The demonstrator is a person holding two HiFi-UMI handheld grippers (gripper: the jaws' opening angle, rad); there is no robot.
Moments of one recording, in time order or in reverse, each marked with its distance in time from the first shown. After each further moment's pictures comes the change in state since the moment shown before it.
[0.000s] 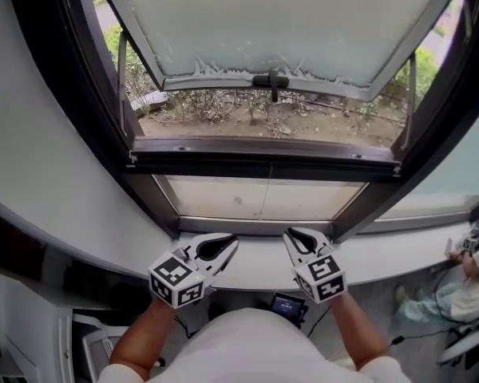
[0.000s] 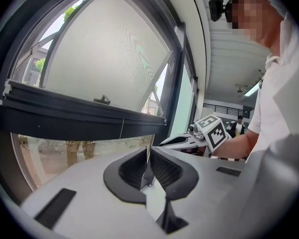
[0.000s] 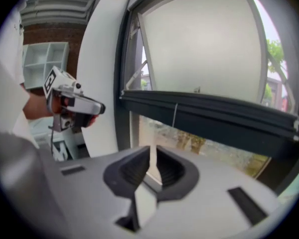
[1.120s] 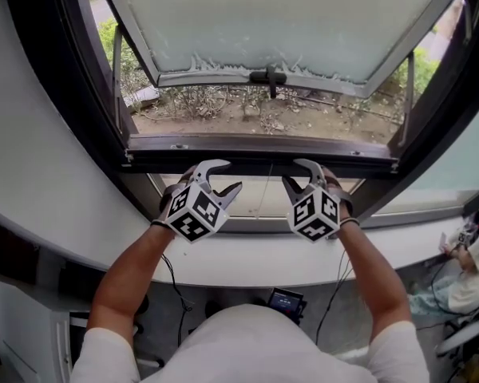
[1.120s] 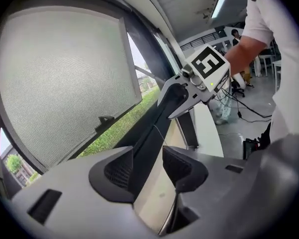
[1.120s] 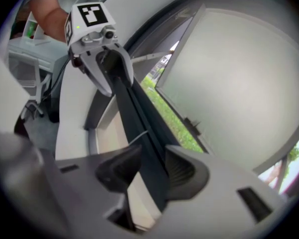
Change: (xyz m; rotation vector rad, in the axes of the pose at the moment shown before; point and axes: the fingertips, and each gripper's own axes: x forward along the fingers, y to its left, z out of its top) left arm 0.074 0.106 0.058 0.722 0.298 0.133; right arm 0.068 -0.085 0.093 -0.647 0.128 -0.218
